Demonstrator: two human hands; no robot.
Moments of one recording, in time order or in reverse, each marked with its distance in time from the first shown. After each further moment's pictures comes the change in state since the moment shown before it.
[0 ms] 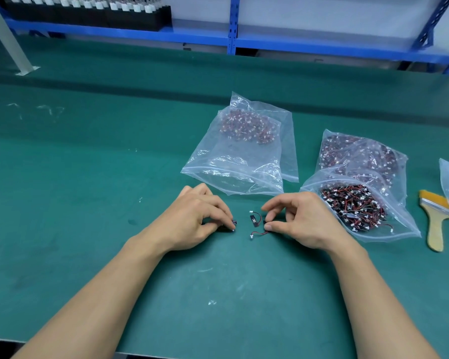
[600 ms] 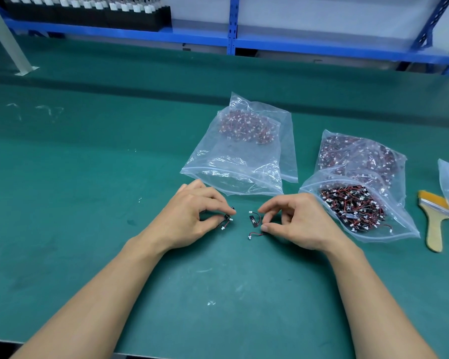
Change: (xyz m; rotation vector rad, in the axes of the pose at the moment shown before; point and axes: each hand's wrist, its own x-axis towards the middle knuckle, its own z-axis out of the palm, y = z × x) left_hand 0.001 -0.001 0.002 -0.063 0.172 -0.013; right_hand 0.000 -0.002 0.004 0.054 -0.011 -0.028
